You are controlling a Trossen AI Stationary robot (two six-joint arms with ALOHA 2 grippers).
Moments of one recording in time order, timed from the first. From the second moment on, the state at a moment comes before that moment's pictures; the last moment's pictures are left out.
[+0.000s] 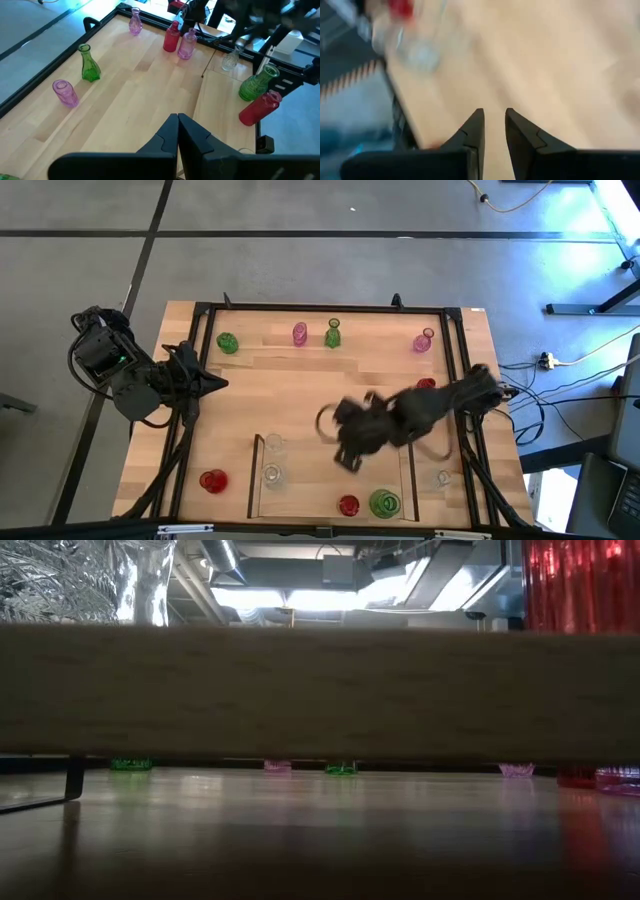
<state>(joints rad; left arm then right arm) -0.78 1.11 1.62 -1.39 -0.79 -0.96 0.44 1.97 2.32 -1.45 0.26 0.90</state>
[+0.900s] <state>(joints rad) -0.53 1.11 1.62 -1.36 -0.58 -0.83 -0.36 1.99 2.13 -1.12 0.14 0.78</state>
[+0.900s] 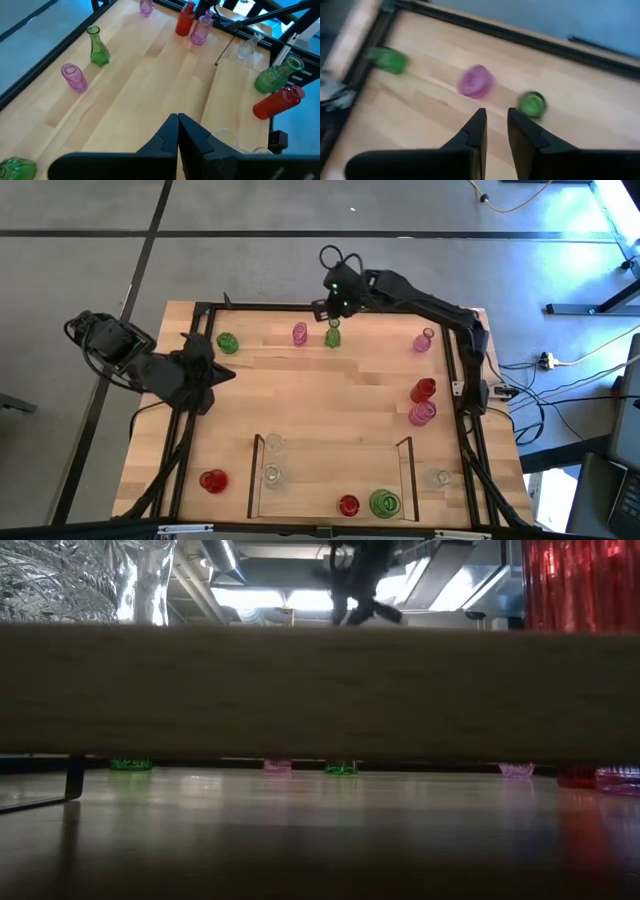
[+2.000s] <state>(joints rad) -0.50 1.11 1.62 -1.33 -0.50 -0.79 -0.38 2.12 2.12 -1.20 0.17 1.20</state>
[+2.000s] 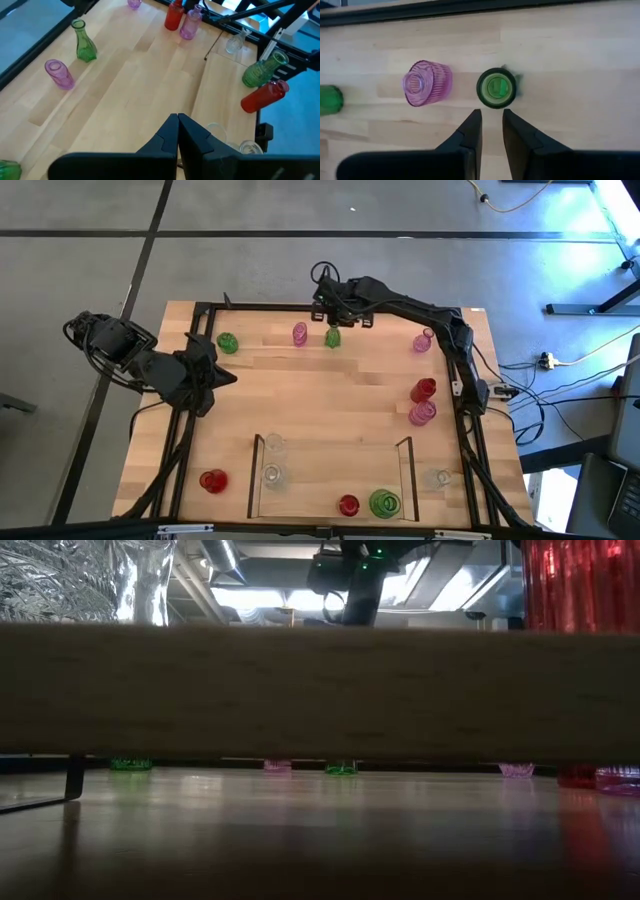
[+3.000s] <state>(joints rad) -0.54 1.11 1.62 -1.33 -0.44 -0.72 -0.39 2.20 2.12 -1.17 0.18 1.52</state>
